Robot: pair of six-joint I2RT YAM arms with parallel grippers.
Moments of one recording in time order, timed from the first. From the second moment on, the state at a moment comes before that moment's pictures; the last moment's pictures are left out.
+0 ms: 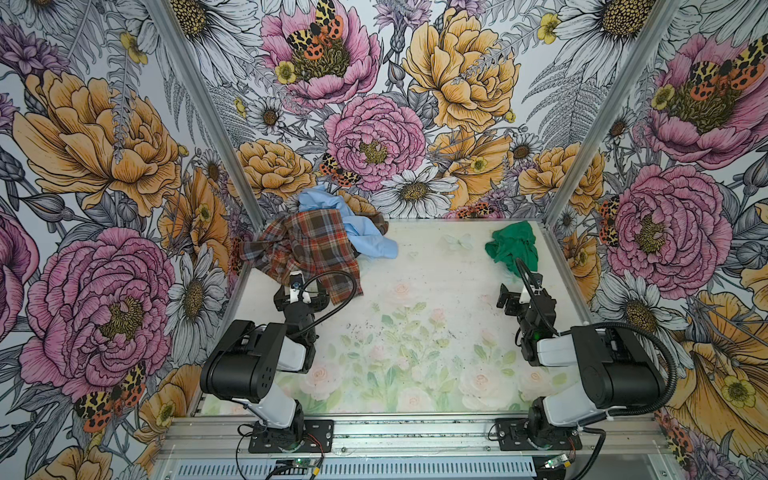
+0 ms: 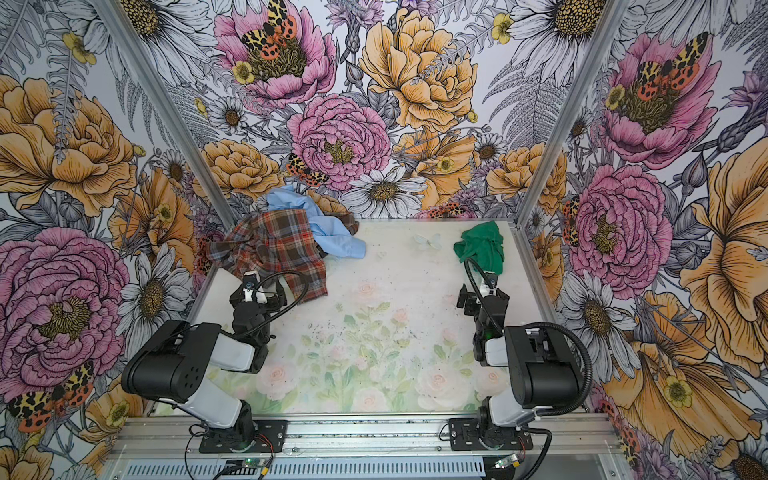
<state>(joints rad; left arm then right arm) -0.11 1.59 0.26 1.24 -0.38 0.03 -0.05 1.53 0.28 0.96 0.09 0.05</state>
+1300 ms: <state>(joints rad) -0.08 1.57 0.34 1.06 -0.34 -0.03 -0.02 1.54 0.29 1.03 0.12 0.02</state>
